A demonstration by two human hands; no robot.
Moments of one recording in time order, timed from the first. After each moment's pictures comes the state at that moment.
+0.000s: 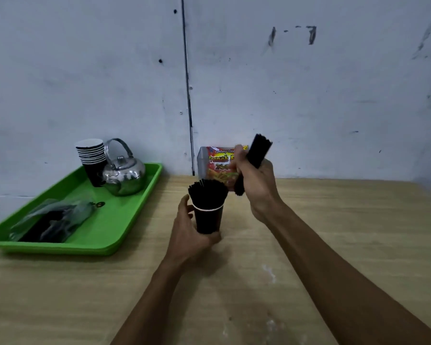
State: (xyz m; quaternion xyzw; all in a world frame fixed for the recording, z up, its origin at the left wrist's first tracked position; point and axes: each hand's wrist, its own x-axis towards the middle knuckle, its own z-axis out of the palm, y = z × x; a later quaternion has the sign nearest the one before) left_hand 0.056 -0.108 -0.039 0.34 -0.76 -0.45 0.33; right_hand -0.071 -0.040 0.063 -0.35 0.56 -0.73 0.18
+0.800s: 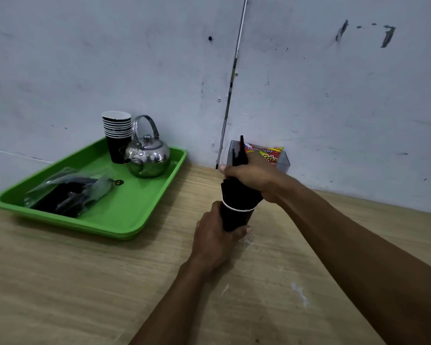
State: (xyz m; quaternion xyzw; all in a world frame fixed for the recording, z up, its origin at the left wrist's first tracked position) left_hand 0.042 -0.128 -0.066 0.34 -0.74 -0.44 0.37; right_hand -0.057 -0.113 0.073 -0.47 0.75 -0.39 0.23
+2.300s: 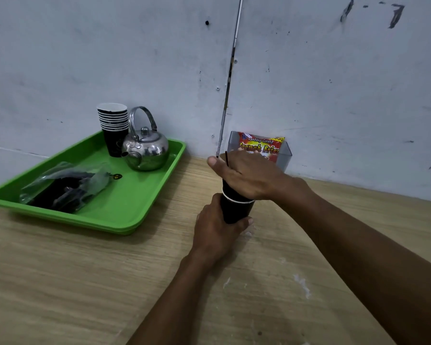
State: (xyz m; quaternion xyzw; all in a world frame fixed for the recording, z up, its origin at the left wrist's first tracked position) left_hand 0.041 -0.127 -0.066 0.35 -0.73 -0.46 0.36; right_hand -0.064 -0.118 0.054 -0.65 0.76 -0.09 -0.03
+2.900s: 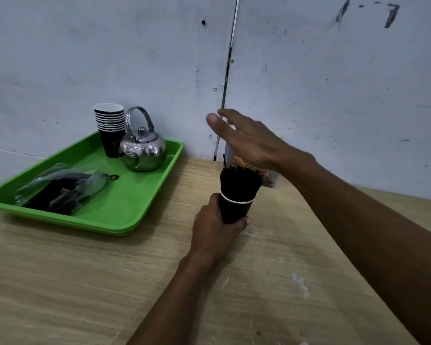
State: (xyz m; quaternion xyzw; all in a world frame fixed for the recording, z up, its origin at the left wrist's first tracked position) left_hand 0.039 -0.127 -0.065 0.37 -0.73 -0.45 0.36; right_hand -0.062 -0.119 0.104 -0.62 0.72 -0.29 0.09
